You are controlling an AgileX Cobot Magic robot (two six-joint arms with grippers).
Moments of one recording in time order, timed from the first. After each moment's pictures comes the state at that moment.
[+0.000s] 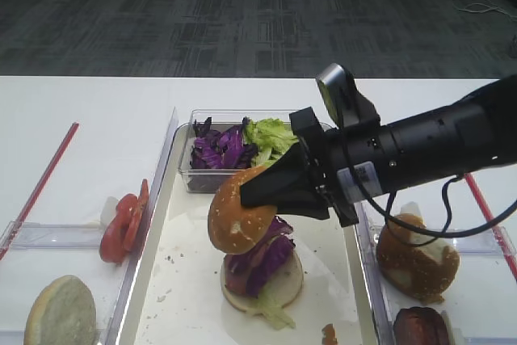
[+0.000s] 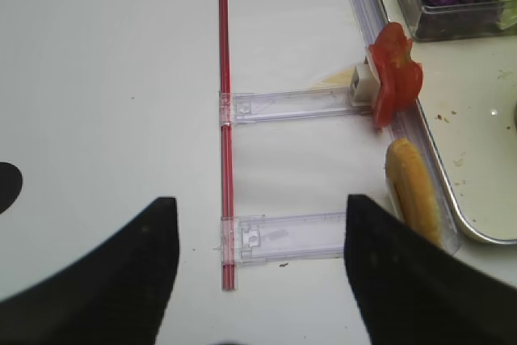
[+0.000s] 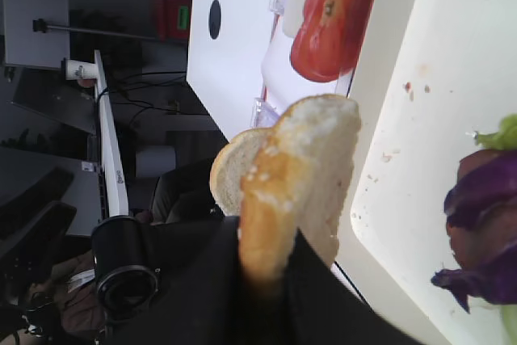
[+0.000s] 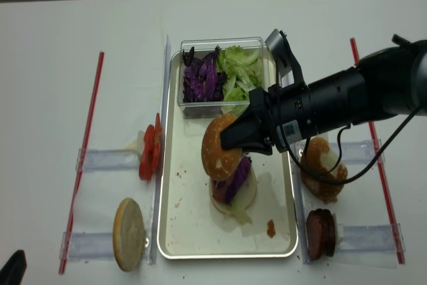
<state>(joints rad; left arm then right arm) -0.05 -0.02 -0.49 0.04 1.18 -0.04 0.29 1.79 -0.79 1.61 1.14 -1.09</state>
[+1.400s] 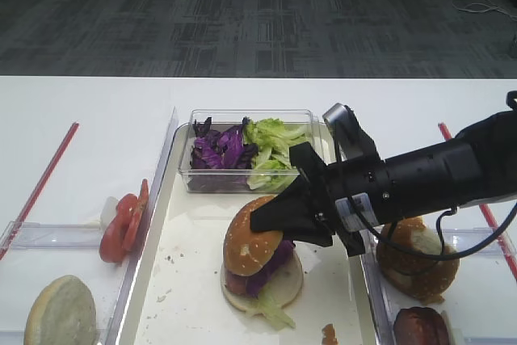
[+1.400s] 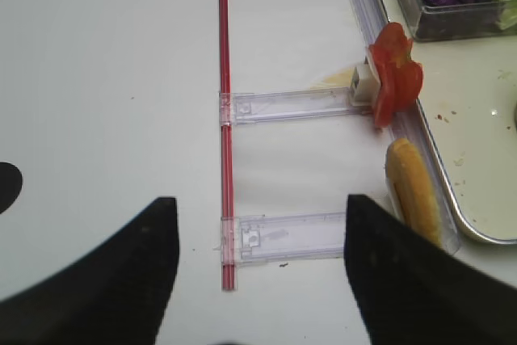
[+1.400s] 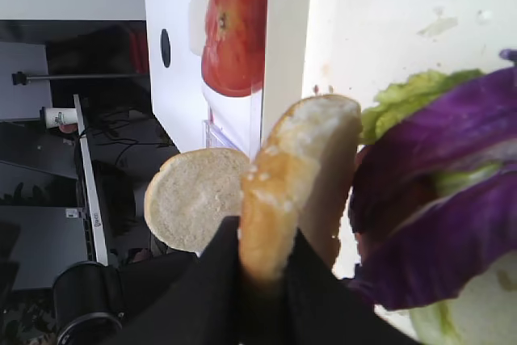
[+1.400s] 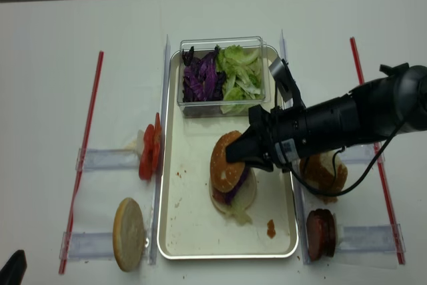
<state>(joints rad) -0.05 -0.02 -0.49 0.04 1.18 -0.04 0.29 1.89 -0.72 1.72 1.07 -1.16</state>
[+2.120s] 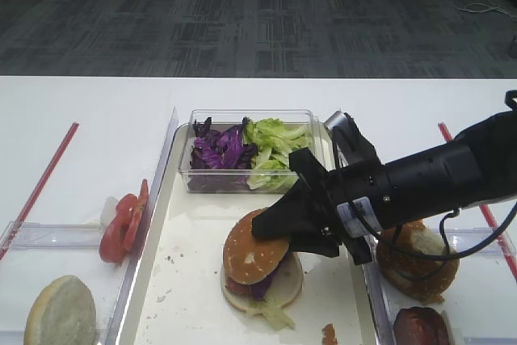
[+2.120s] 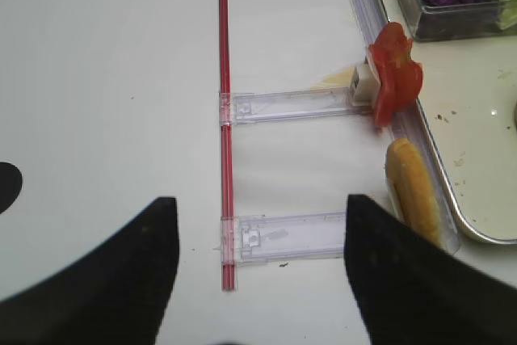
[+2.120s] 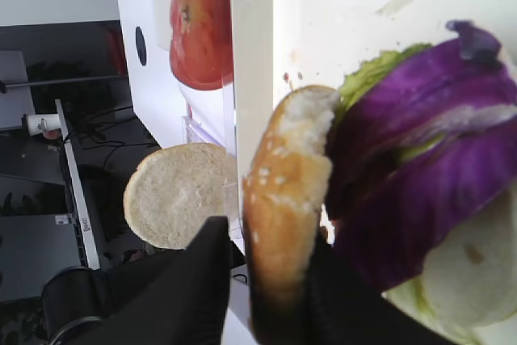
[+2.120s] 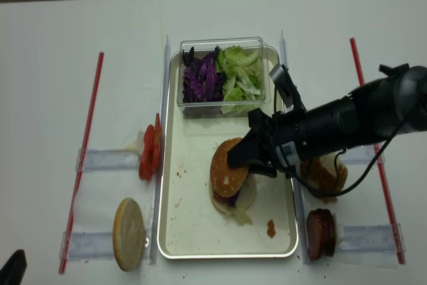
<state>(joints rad) -0.05 -0.02 -0.49 0.04 1.18 -0.04 0.29 1.89 -0.72 1.68 1.04 -1.08</state>
